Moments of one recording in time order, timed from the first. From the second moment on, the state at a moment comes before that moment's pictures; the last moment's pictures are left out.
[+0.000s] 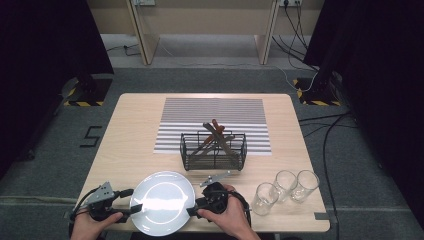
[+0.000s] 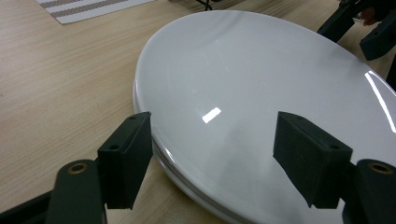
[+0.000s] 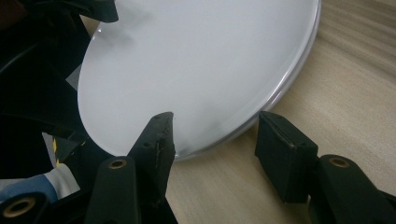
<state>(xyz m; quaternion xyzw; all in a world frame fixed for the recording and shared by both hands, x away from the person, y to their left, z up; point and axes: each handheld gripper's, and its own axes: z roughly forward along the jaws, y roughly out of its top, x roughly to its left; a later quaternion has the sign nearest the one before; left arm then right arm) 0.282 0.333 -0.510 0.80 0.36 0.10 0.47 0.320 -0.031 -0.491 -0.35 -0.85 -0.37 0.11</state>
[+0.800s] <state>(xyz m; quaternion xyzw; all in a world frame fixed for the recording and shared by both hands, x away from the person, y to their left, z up) 0.283 0.331 -0.512 0.81 0.36 0.10 0.46 0.324 -0.030 -0.487 -0.36 -0.84 -0.38 0.13</state>
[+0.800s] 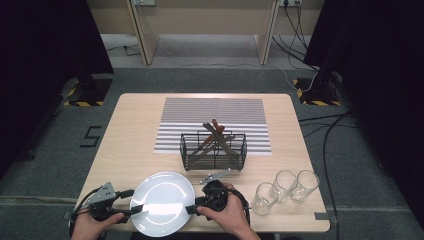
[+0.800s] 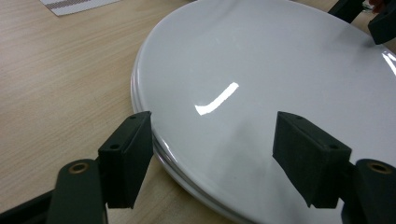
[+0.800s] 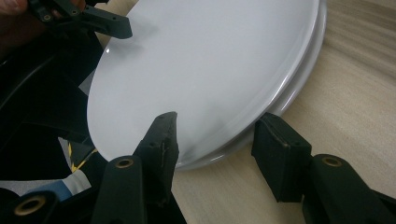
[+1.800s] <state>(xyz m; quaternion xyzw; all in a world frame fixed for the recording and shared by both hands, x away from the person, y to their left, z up) 0.284 0.328 -0.514 0.81 0.37 0.10 0.44 0.349 -0.015 -0.494 -0.38 -0.82 -0.40 0.17</state>
